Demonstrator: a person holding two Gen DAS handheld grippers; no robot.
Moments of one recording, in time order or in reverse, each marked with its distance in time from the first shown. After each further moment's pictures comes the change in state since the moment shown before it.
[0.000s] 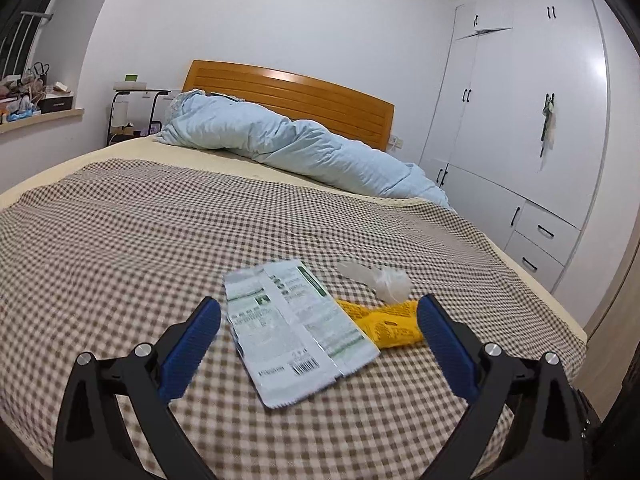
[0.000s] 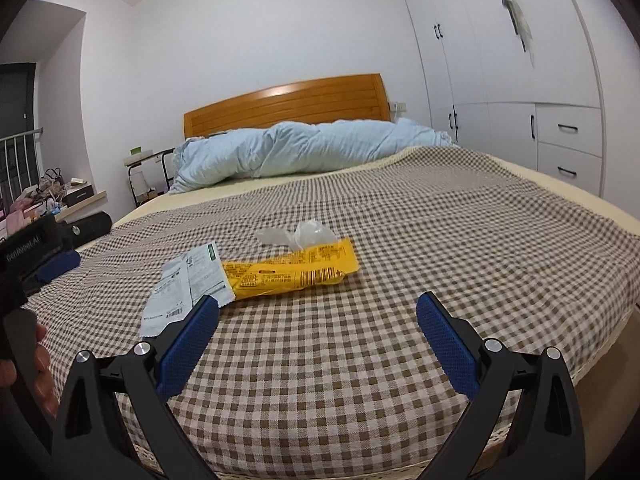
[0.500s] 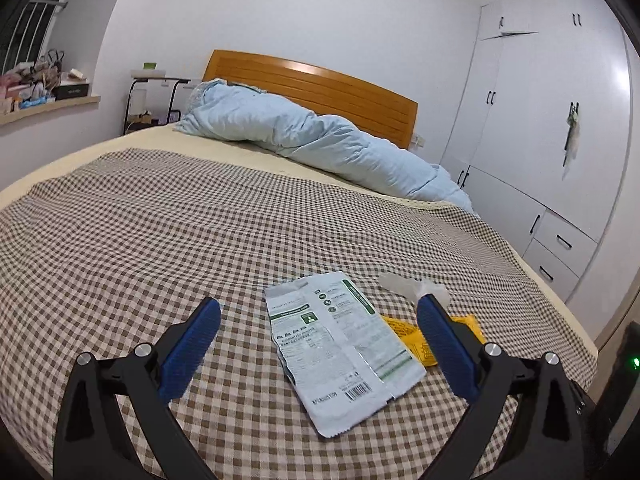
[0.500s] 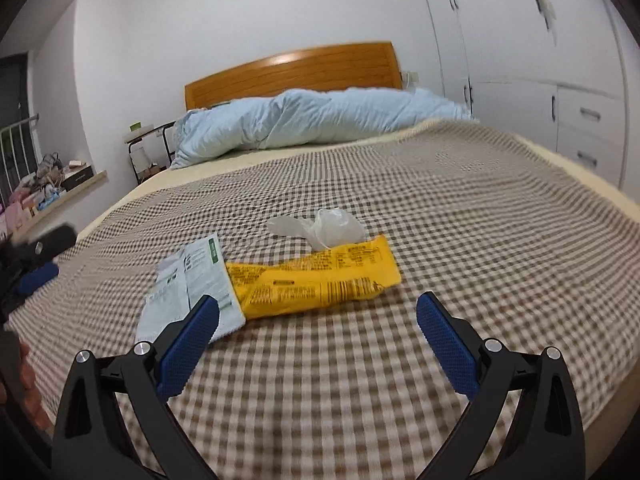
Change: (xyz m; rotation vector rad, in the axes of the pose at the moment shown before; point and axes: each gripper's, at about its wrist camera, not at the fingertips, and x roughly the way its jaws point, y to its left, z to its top) left arm 0.020 0.044 0.021 -0.053 0.034 0.048; right arm 0.067 0.022 0.031 0.018 0.136 0.028
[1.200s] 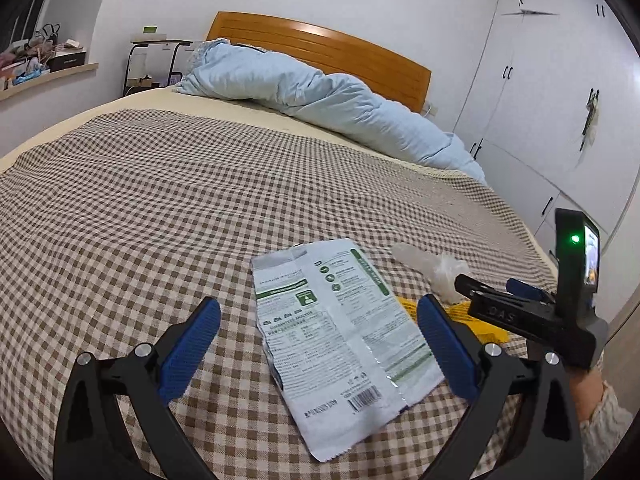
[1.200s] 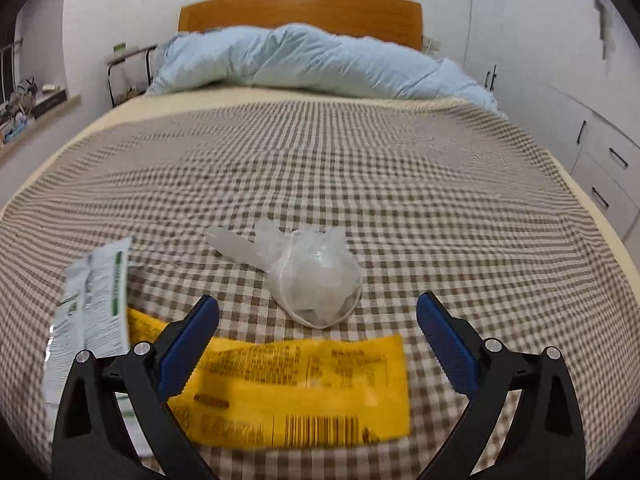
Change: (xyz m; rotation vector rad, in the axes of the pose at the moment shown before) left arm 0.065 -0.002 -0.011 -0.025 0.140 0.029; right arm 0.136 0.010 0.058 -0.207 0.223 -0.113
